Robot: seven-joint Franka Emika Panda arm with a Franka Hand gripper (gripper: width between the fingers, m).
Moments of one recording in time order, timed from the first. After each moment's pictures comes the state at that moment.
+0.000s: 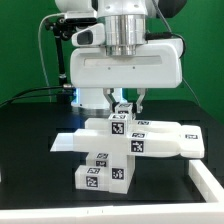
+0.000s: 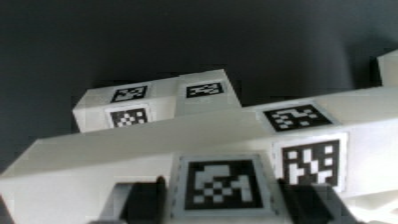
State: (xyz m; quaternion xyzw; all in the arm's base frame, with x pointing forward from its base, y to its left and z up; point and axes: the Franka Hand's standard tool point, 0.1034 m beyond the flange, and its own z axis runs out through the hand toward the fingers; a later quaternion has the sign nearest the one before) arm 0.484 0.028 0.114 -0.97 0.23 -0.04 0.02
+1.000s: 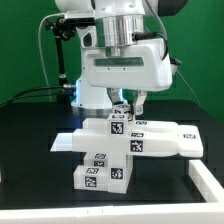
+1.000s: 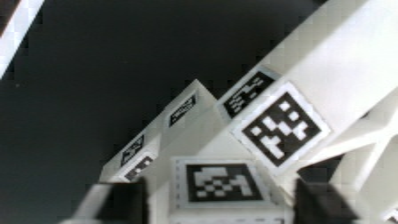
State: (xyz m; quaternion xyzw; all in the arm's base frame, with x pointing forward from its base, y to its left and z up) arm 0.484 0.029 0.113 -0.89 0.46 -0.02 0.05
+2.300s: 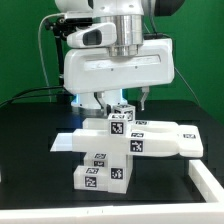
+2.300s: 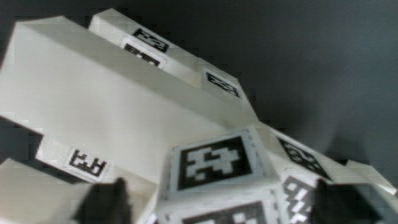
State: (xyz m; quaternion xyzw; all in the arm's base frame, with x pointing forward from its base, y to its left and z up) arm 0.488 0.020 0.114 -0.99 -0.14 -0.03 0.01
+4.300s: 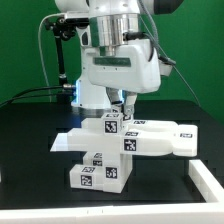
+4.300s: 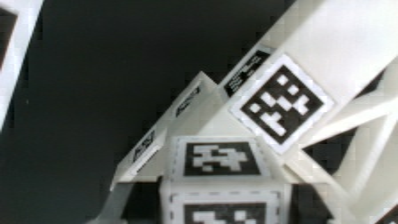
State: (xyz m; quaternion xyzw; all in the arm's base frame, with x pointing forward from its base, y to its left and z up) arm 0.488 0.020 0.115 -0.83 0.55 -0.01 0.05
